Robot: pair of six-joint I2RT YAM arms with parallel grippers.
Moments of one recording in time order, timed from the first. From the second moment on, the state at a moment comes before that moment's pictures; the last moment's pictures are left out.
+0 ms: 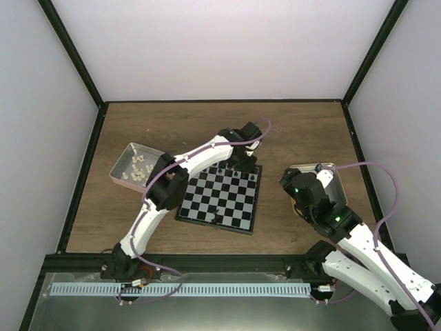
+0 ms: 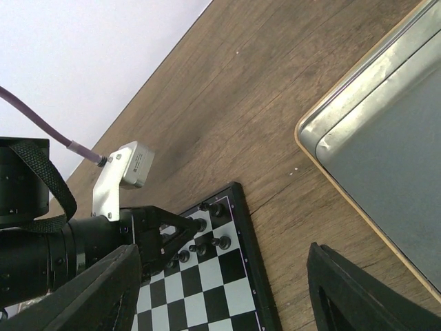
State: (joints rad) left arm -0.80 2.37 2.07 -0.95 0.05 -0.21; right arm 0.67 0.65 0.66 -0.63 0.52 1.17
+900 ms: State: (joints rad) left arm -0.78 1.96 1.78 -0.78 0.01 -0.25; right arm 0.67 0.75 0.66 -0.47 0.35 0.94
